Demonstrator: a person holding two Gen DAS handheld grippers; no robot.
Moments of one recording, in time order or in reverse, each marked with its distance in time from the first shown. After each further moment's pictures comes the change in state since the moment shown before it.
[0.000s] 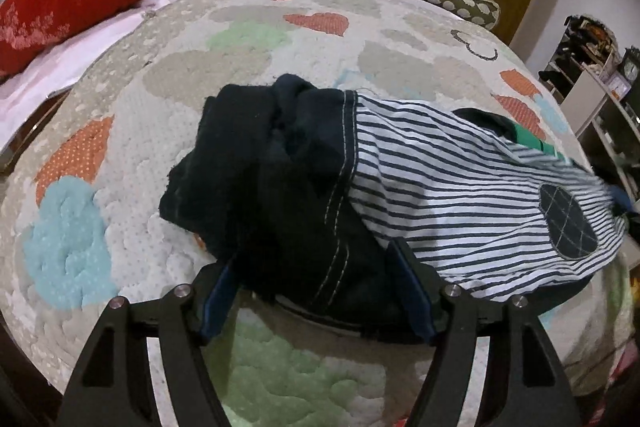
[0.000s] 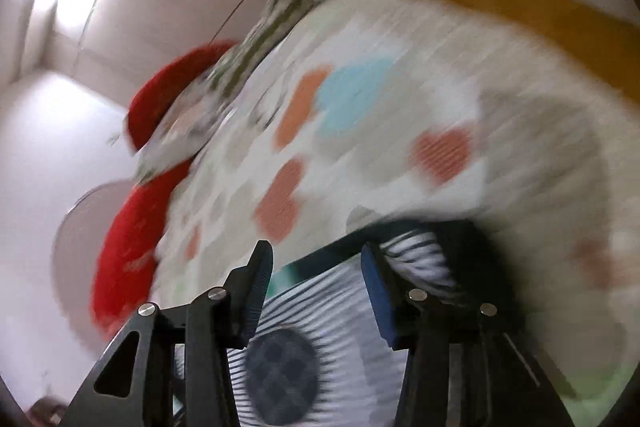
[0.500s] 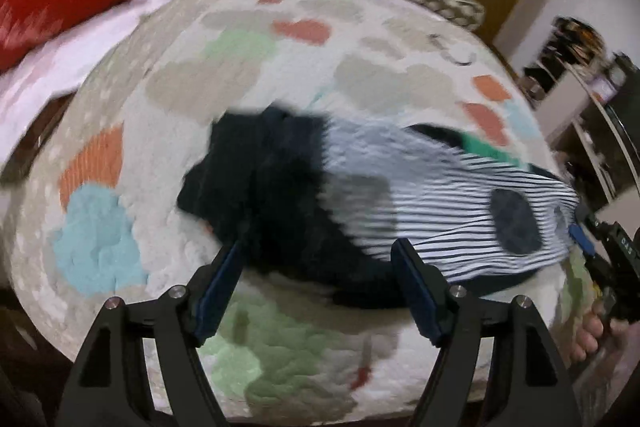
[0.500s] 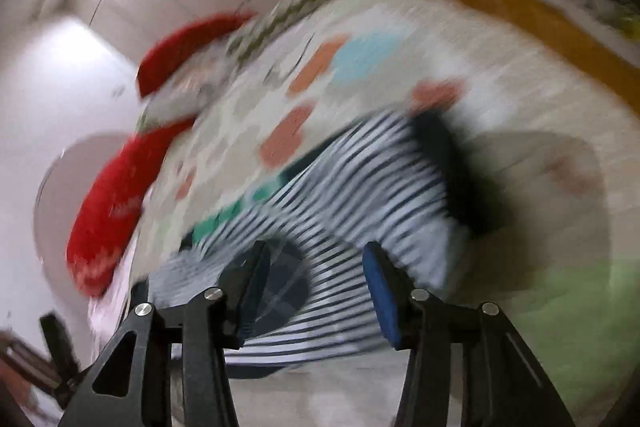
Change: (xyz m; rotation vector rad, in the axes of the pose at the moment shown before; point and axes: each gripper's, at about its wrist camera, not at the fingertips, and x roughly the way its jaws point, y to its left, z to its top) left arm -0.056 -0.010 0.021 0.019 0.059 -0.103; right arm -0.039 0.002 -0.066 -0.171 0.004 -0.022
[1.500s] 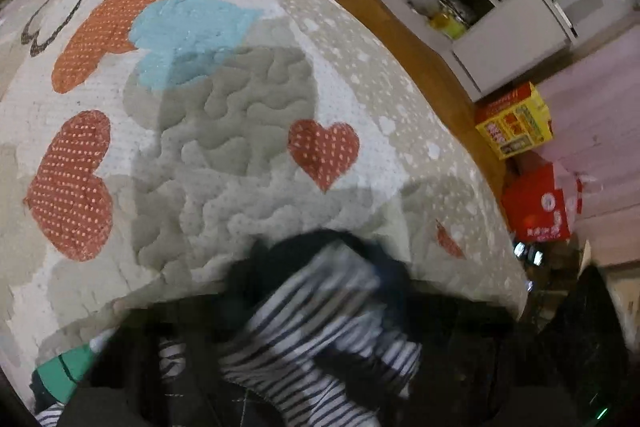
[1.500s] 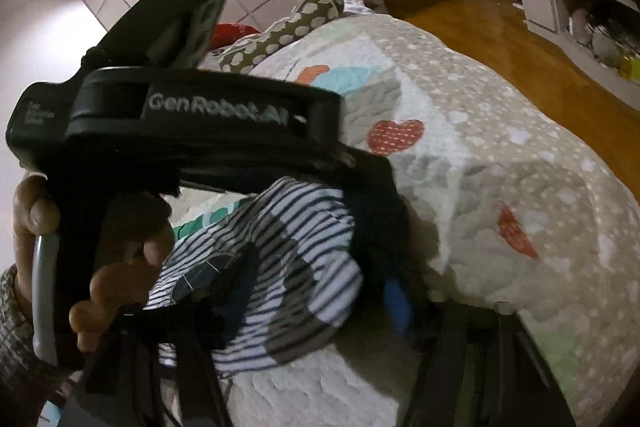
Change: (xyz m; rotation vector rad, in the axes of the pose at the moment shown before) left arm 0.165 -0.344 0.065 0.619 0.486 -0.359; right arm 0.019 -0.016 0.009 -0.105 -0.009 -0.020
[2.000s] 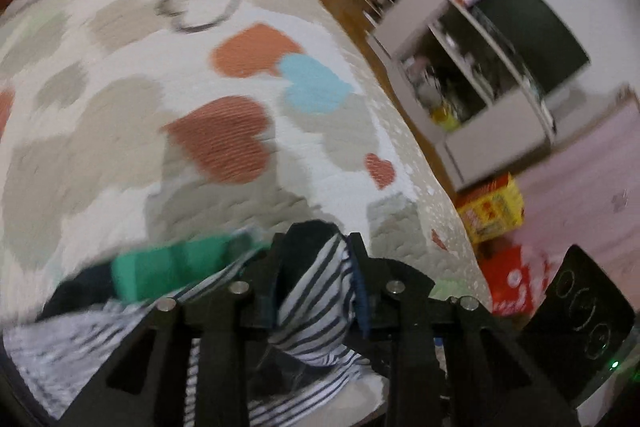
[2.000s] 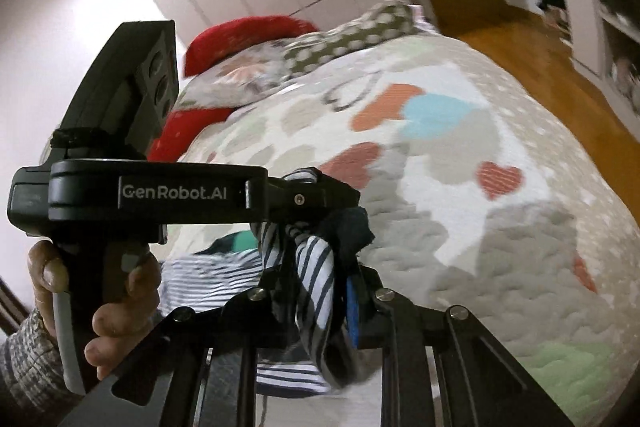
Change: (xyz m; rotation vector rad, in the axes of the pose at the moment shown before) left arm -0.100 0.096 -0.097 -0.285 -0.318 -0.110; right arm -0.001 0.092 0.008 -0.186 0.007 0.091
